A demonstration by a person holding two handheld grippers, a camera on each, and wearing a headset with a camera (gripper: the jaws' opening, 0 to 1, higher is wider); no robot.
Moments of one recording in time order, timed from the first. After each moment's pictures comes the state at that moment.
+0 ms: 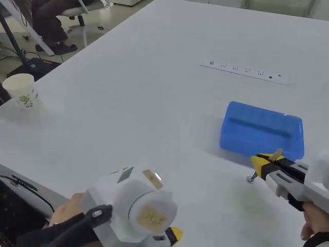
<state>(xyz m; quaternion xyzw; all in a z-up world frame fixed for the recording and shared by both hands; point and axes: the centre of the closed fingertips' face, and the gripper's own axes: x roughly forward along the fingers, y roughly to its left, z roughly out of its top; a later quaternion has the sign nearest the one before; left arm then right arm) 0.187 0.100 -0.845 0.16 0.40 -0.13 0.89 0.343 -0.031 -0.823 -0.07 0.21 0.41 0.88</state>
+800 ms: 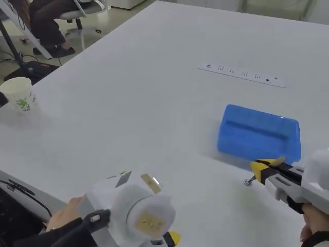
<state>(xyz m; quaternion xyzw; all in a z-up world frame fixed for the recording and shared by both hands) 0.187 0.102 -0.847 0.17 0.41 -0.13 0.89 0.338 -0.029 -0.826 -0.09 0.24 0.41 0.87</state>
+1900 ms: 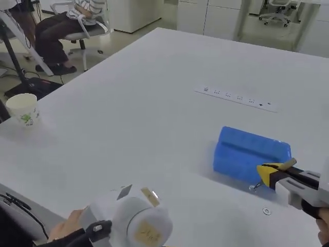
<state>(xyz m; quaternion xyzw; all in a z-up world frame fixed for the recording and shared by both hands) 0.188 0.100 -0.841 0.16 0.39 -0.13 0.90 0.335 -0.037 -0.764 -0.08 0.22 0.42 0.88</state>
